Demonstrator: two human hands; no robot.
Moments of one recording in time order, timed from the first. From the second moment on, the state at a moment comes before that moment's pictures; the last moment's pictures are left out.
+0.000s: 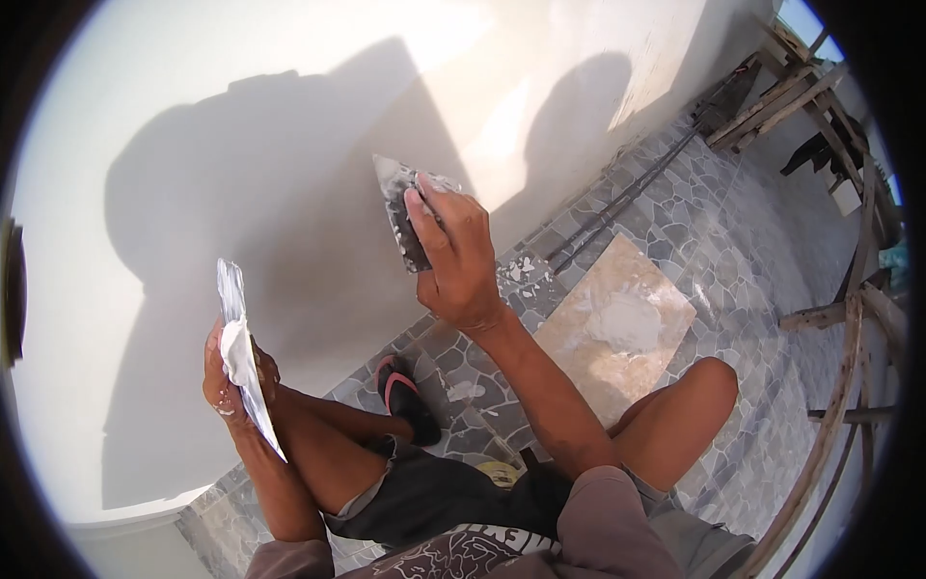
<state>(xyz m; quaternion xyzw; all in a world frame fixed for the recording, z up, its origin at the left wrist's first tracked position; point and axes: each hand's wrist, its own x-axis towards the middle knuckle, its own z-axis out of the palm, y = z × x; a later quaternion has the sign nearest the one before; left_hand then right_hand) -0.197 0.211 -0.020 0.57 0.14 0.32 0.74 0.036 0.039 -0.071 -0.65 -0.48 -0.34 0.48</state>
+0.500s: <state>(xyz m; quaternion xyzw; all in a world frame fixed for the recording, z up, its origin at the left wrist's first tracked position) -0.196 0.210 -0.032 0.56 0.19 0.36 0.72 0.169 0.031 -0.049 -0.72 -0.29 -0.34 0.53</state>
